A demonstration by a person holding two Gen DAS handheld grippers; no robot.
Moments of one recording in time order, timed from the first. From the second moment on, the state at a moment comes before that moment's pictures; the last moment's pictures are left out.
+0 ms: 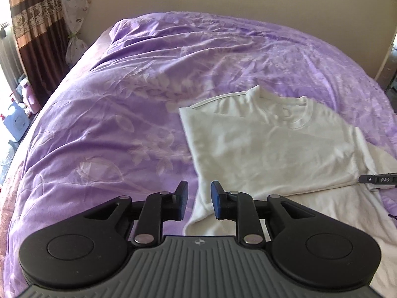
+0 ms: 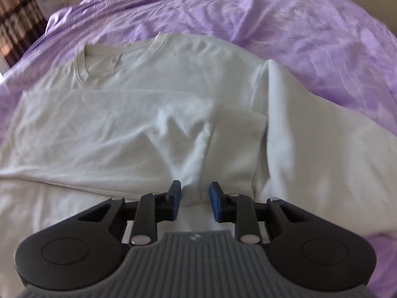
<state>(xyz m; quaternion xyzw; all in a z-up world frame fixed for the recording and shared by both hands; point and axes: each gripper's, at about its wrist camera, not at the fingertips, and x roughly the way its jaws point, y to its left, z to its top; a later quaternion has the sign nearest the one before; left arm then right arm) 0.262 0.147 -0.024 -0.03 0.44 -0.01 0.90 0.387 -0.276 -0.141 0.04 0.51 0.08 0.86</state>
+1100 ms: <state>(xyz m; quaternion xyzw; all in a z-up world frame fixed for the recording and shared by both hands) 0.285 0.054 -0.023 -0.04 0.43 -0.02 0.90 0.208 -0.646 -0.043 0.34 0.40 -0.19 0.83</state>
